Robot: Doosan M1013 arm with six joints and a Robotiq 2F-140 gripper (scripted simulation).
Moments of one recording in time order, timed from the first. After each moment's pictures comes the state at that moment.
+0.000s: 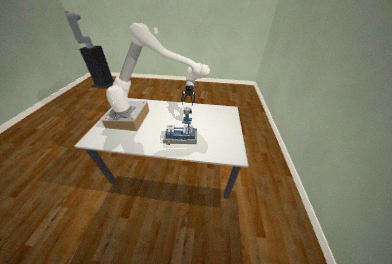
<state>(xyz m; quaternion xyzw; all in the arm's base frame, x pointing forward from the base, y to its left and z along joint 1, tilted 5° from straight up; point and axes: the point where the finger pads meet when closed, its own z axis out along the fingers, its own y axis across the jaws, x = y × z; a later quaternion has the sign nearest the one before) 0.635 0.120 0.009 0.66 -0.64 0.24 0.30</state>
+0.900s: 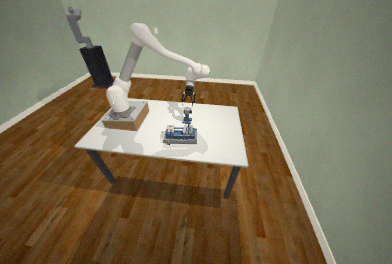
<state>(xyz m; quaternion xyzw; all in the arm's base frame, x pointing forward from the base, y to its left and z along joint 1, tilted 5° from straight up) 0.636 0.120 0.006 0.66 -0.64 0.24 0.30</state>
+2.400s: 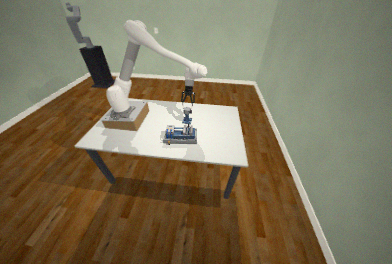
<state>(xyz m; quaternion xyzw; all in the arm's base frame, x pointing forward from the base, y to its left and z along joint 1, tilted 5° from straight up) 0.636 0.119 0.004 0.68 -0.67 0.18 0.23</state>
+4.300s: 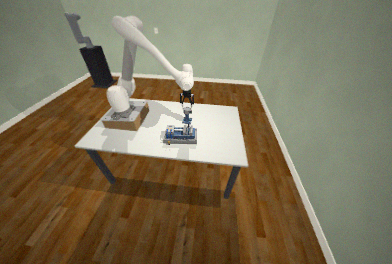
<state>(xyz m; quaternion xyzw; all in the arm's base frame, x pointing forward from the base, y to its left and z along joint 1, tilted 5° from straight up) 0.636 0.106 0.008 0.70 -0.71 0.00 0.06</state>
